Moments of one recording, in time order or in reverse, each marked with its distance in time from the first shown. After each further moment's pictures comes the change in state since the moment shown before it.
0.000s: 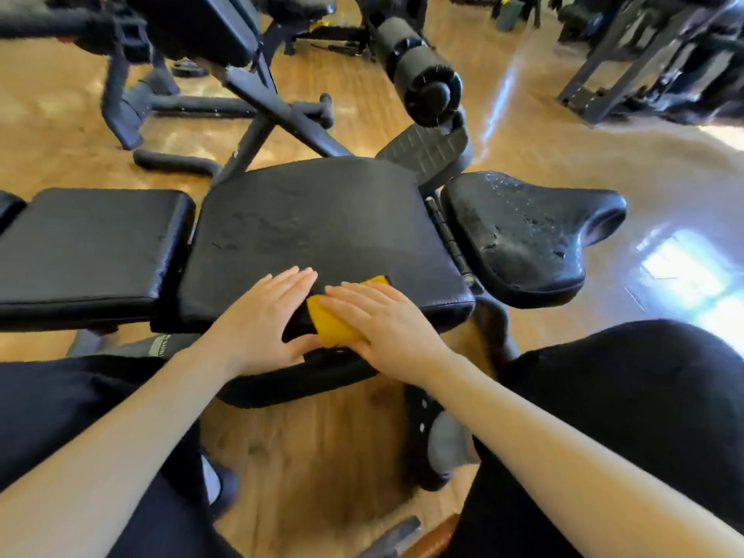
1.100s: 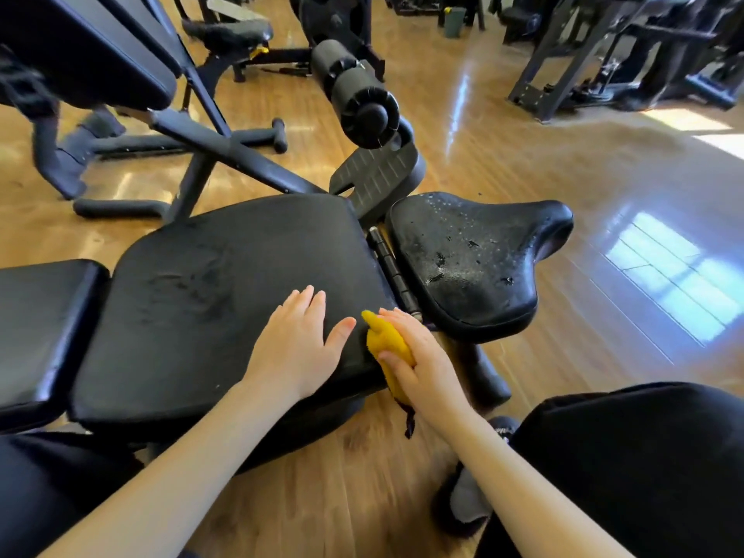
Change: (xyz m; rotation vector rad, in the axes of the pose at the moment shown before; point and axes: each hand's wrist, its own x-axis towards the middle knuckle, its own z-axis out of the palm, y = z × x) left_hand 0.110 0.084 0.019 -0.064 0.051 -0.280; right_hand -0.056 0.080 -0.007 0.623 0.364 0.533
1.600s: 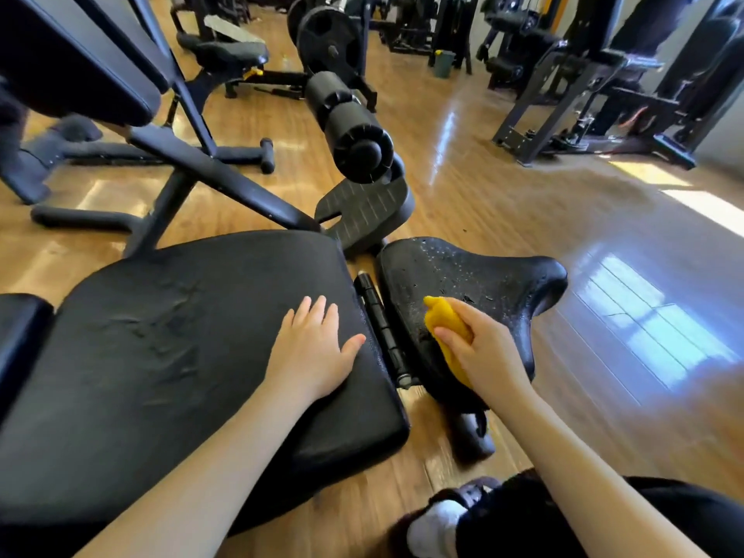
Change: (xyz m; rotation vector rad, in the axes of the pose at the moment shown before) left_hand 0.089 0.014 0.017 0.098 -0.038 0.042; right_hand 0.081 0.029 -0.085 -0.231 0.129 0.153
